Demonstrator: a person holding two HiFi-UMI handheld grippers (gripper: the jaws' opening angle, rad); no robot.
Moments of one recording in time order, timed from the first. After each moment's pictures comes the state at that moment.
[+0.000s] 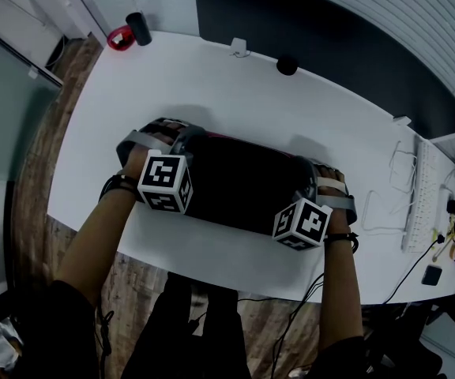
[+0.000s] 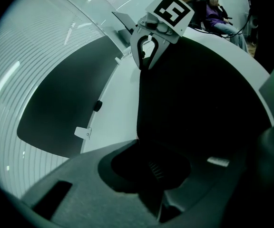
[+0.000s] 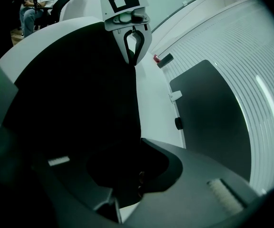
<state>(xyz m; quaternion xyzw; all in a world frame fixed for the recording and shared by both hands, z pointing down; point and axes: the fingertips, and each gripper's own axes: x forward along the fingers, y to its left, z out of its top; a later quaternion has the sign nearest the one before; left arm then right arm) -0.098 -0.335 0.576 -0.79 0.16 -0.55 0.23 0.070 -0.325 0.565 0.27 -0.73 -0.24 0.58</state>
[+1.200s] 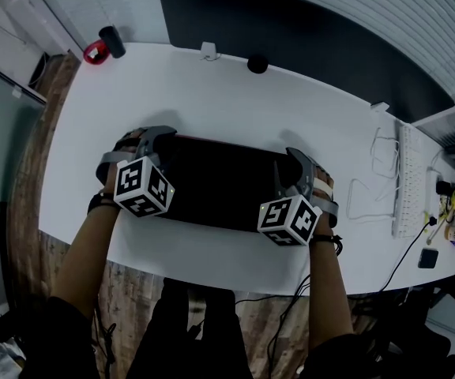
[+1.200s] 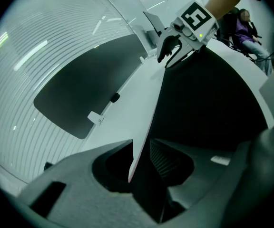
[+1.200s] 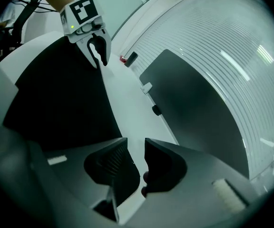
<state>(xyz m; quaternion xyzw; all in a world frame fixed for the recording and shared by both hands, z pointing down) -0.108 -0.346 0.562 -0.81 0.28 -0.50 0.15 0.103 -0.334 0.537 0.43 -0.74 -0.15 0.49</state>
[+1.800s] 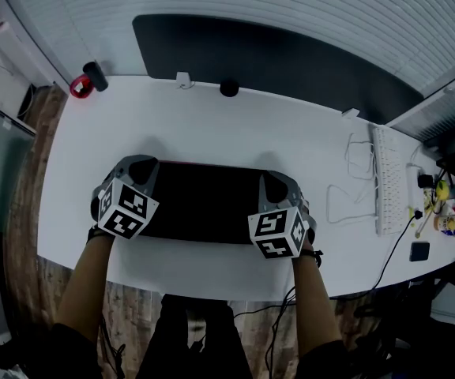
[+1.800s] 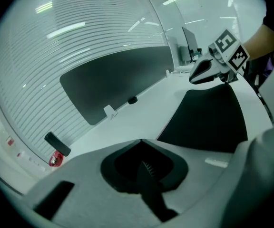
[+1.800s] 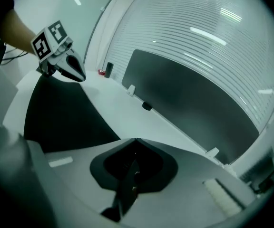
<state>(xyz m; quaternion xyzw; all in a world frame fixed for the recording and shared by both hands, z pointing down) -0.110 -0.344 0.523 -0.83 0.38 -0.40 0.00 0.121 -0.319 0.512 0.51 -0.76 0.00 0.40</state>
